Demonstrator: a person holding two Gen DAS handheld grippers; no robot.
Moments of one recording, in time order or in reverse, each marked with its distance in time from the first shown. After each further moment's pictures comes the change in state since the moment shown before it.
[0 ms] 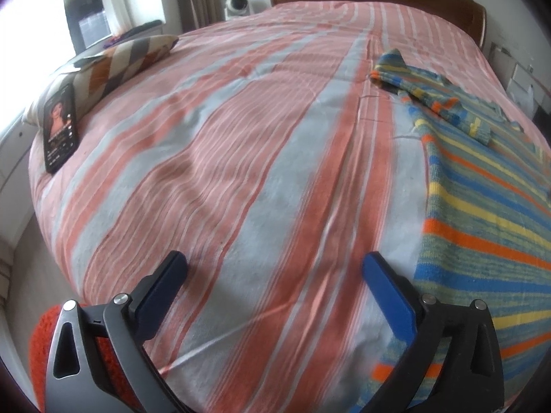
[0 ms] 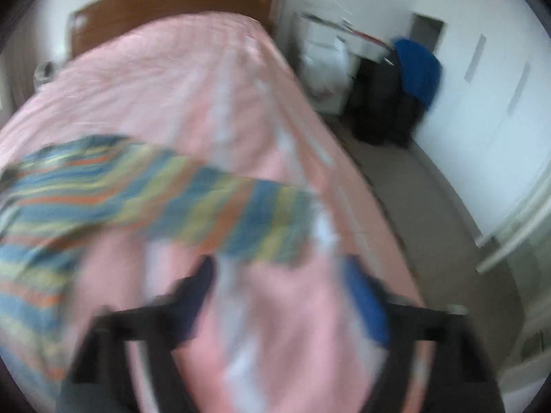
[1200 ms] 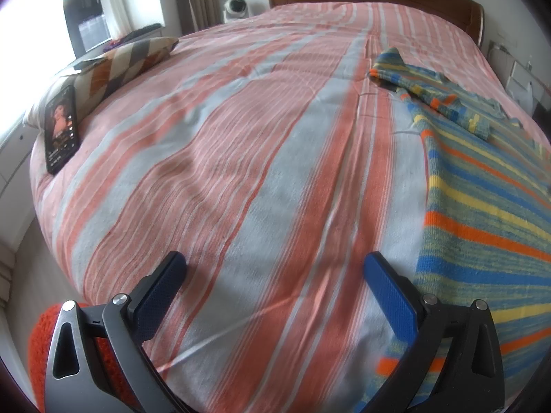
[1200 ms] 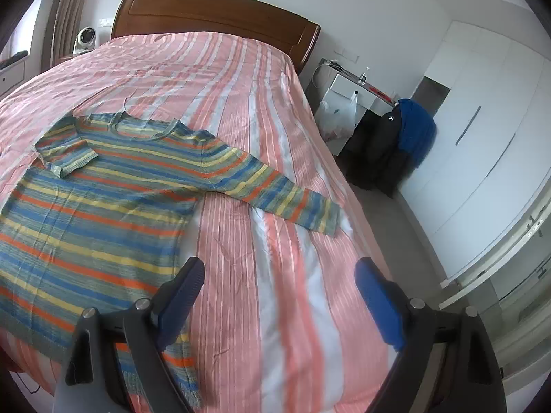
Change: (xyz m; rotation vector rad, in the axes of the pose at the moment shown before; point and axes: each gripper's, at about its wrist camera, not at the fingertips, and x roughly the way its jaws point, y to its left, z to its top) left arm 0.000 0.002 -0.002 0.008 0.001 -0.007; right arm -0.150 0.128 -0.065 -0.179 -0.100 -0.155
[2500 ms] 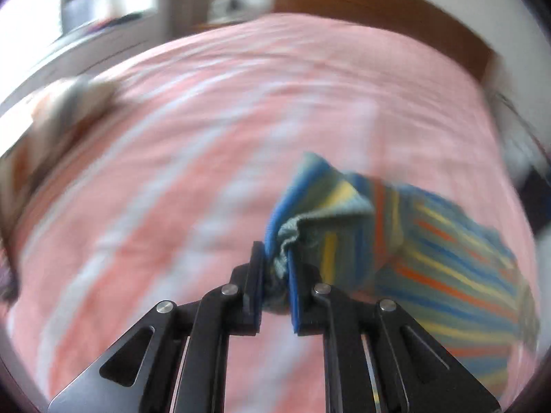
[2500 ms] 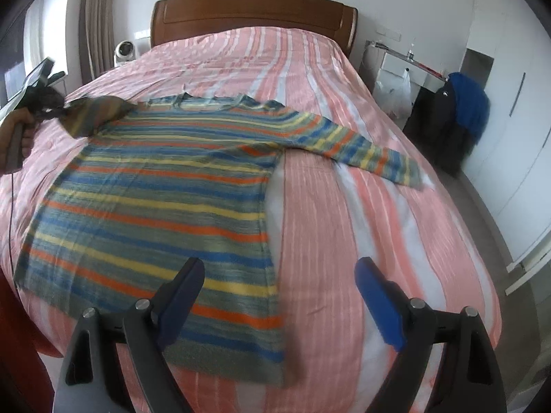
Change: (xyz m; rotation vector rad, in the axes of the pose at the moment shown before) left arm 0.127 0.089 0.279 -0.191 0.047 -0.096; right arm 0.014 0.042 -0.071 0.053 0.012 0.306
